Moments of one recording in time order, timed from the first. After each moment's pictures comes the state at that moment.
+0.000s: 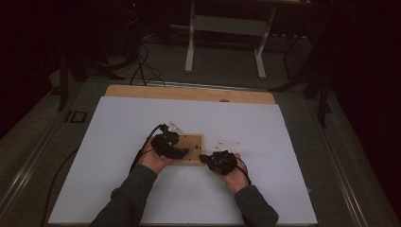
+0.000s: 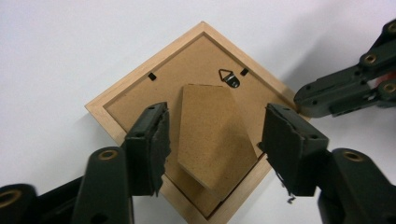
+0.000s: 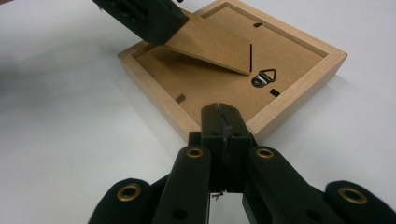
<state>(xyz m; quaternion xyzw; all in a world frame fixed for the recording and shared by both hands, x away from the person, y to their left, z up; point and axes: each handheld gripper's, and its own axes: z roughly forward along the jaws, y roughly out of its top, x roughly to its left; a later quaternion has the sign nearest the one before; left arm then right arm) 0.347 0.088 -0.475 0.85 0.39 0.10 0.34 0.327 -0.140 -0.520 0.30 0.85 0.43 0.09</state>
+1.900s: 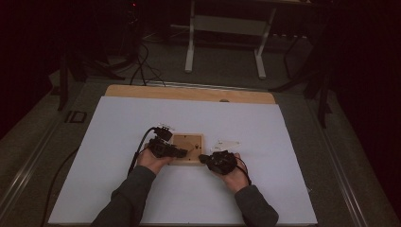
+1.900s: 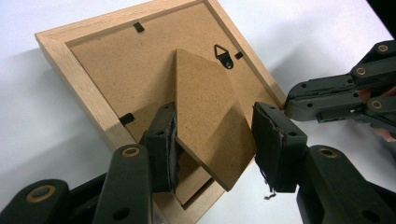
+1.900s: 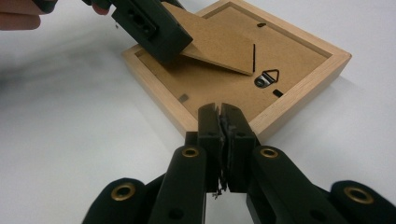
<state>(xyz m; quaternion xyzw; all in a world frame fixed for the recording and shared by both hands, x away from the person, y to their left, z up) 0.359 0.104 -0.500 0.80 0.47 -0.04 0.37 0.327 -0.140 -0.520 0.29 0.85 0.43 0.09</state>
